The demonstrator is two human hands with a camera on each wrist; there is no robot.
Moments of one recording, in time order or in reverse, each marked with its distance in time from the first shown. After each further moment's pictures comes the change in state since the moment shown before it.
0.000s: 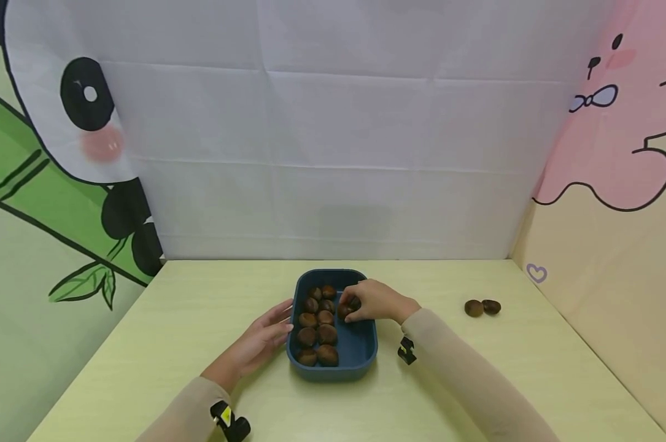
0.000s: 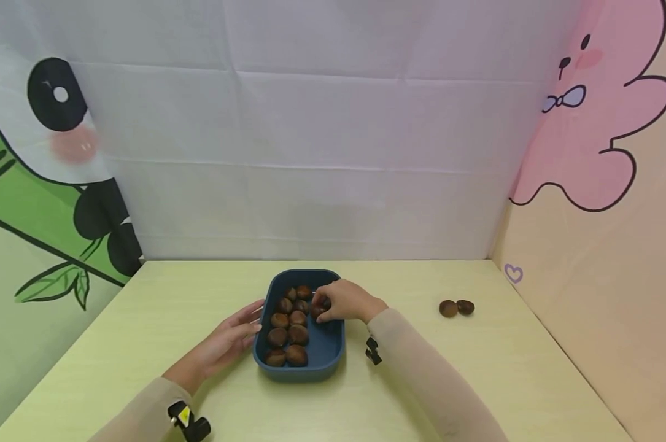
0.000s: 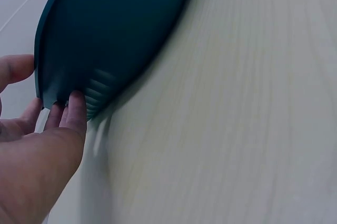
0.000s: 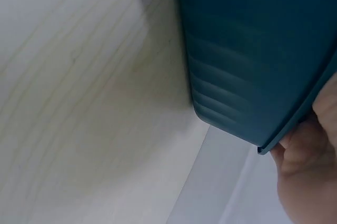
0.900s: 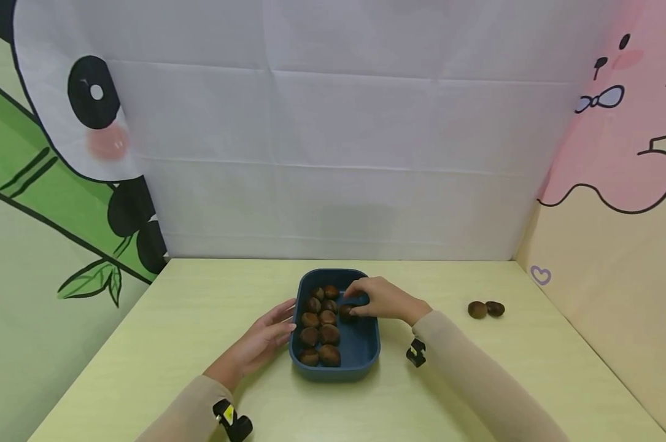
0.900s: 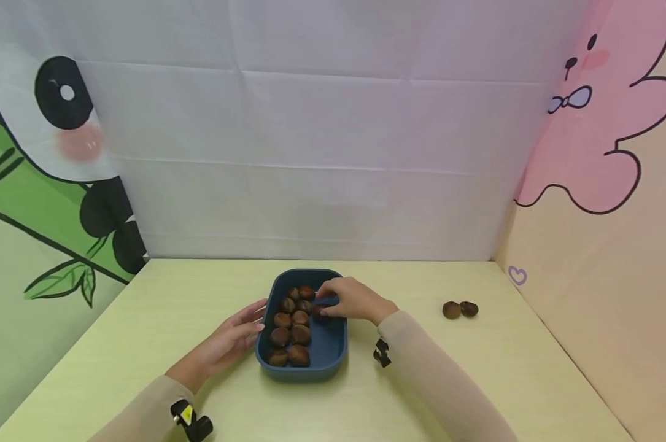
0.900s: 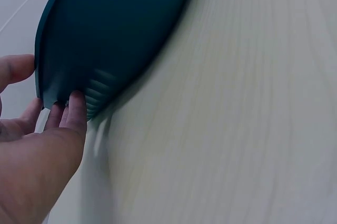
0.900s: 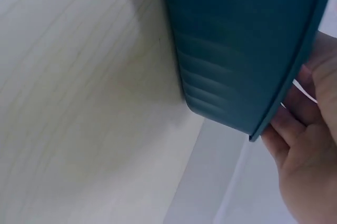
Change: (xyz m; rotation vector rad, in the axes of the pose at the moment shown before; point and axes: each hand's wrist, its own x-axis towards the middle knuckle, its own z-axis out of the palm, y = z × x) left_hand -0.001 0.000 0.002 0.004 -0.008 0.009; right_hand -0.011 0.001 -0.008 0.126 0.077 -0.073
